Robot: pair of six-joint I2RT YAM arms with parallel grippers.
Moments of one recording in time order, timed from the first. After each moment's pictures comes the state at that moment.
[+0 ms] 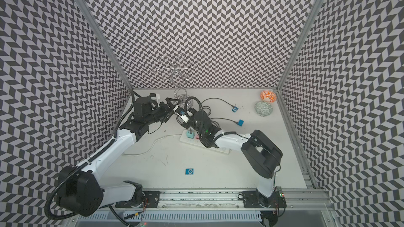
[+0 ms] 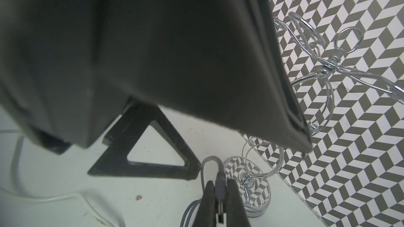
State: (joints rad) left arm -0.28 1.28 0.98 -0.06 0.38 -0.98; right arm 0.85 1.81 1.12 0.65 0.02 -0.37
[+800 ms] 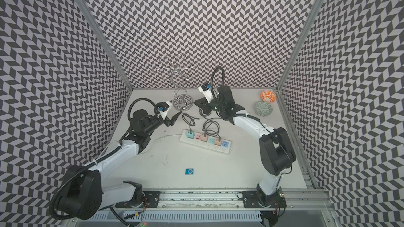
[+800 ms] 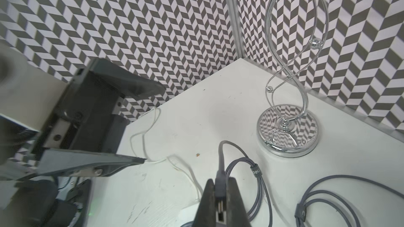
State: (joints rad) left arm -0.27 1.28 0.66 0.58 0.50 0.45; right arm 0.46 1.74 1.34 0.05 -0.70 0.06
